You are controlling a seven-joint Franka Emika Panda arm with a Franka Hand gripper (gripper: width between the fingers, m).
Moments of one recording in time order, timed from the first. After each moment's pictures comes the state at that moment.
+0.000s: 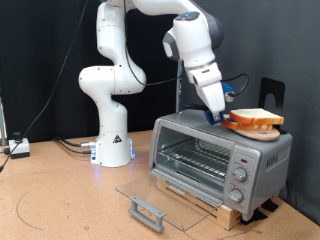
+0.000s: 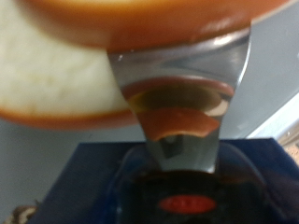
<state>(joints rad) -0.16 -0.34 0.48 -2.49 0.59 2.32 -0.54</state>
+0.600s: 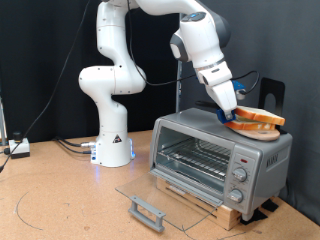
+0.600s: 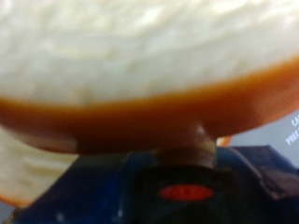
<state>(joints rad) -0.15 -0.31 0.50 -2.45 0.68 2.34 -0.55</state>
